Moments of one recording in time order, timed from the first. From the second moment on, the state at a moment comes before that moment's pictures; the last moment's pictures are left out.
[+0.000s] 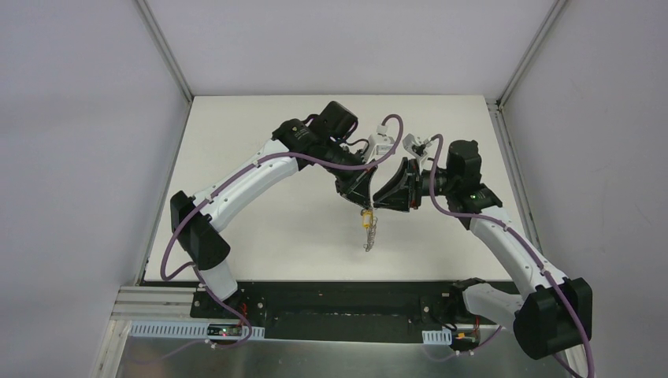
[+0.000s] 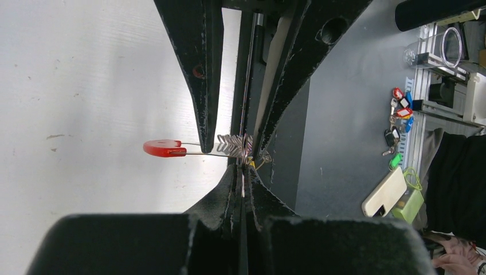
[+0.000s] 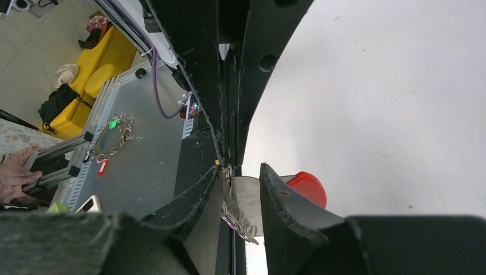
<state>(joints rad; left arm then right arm) -0.81 1.71 1.78 -0.99 0.78 0.14 0.33 1.10 0.80 0.00 -1.27 0.16</state>
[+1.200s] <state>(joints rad) -0.69 1.54 1.49 -0.56 0.87 0.04 0.34 1.14 0.83 0.13 -1.24 0.31</state>
